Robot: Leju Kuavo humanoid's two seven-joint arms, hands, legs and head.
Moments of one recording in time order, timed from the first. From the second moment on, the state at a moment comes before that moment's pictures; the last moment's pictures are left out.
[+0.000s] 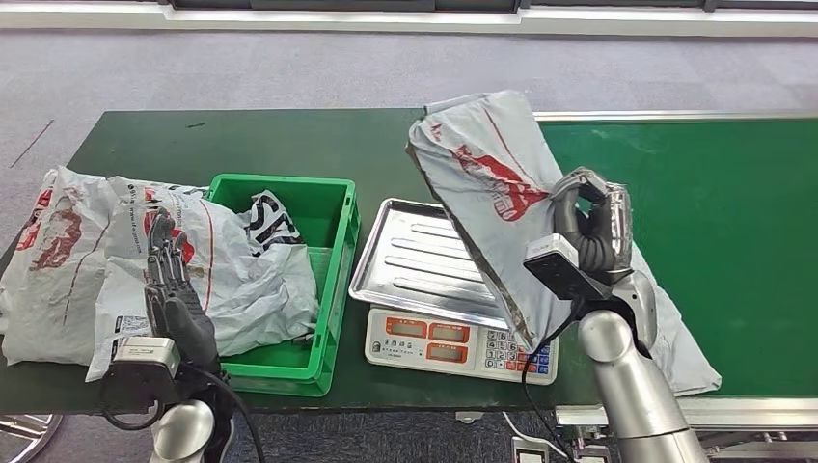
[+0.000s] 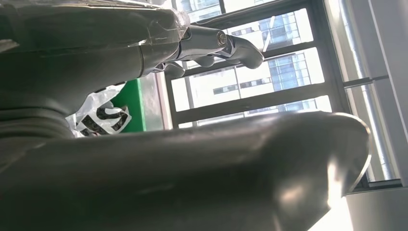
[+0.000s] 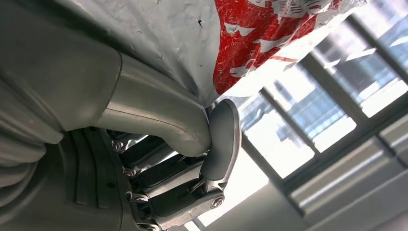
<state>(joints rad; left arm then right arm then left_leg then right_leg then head) 0.01 -0.11 -0.11 -1.65 -0.19 0.35 -0.62 -0.40 -0.04 0.22 -1.24 0.74 -0.49 -0.42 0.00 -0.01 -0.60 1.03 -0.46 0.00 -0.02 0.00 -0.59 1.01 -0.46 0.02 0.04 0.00</state>
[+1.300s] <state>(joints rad) -0.02 -0.11 -0.16 -1.60 -0.21 0.35 -0.59 -0.44 -0.01 0.35 -1.12 0.79 -0.55 -0.30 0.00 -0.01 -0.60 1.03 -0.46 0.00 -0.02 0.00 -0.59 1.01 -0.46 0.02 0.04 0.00</state>
